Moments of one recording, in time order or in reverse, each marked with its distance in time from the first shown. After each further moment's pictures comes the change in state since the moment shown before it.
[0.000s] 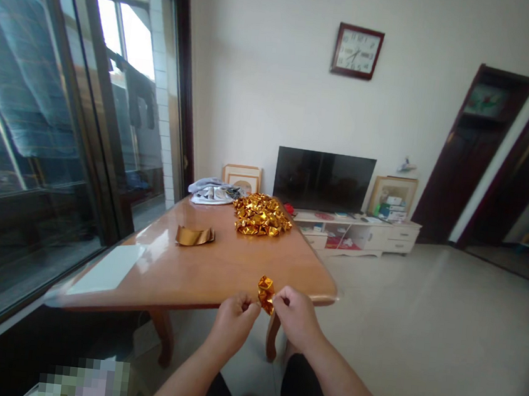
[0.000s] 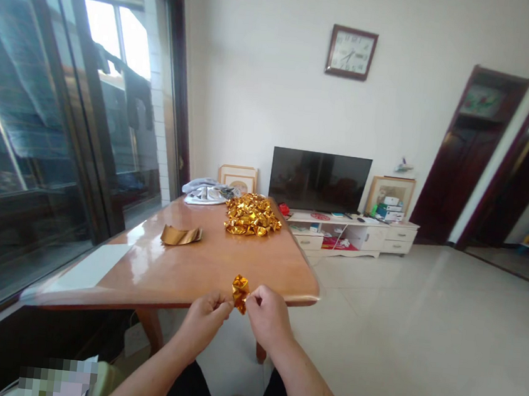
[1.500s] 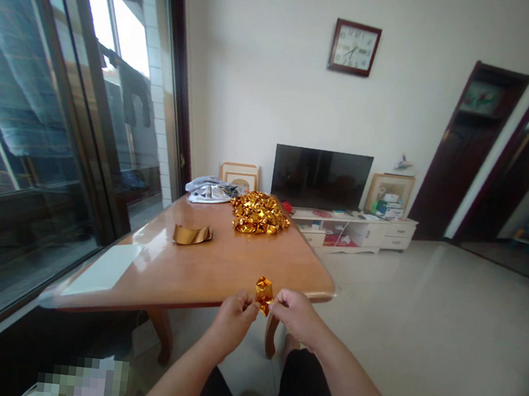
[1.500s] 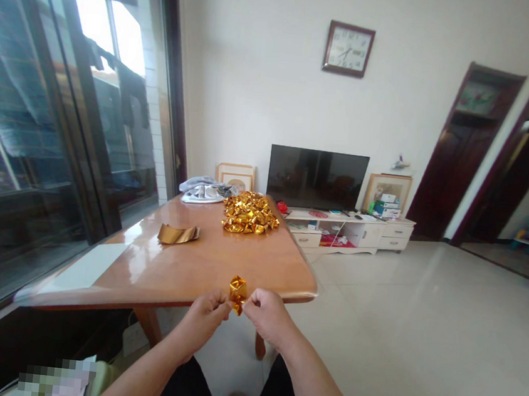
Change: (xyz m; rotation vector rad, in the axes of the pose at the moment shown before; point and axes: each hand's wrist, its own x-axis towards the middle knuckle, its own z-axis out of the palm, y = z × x) left_hand -0.004 0.010 -0.003 -0.102 -0.150 -0.064; right_hand -0.002 0.006 -0.012 0.186 -0.265 0.117
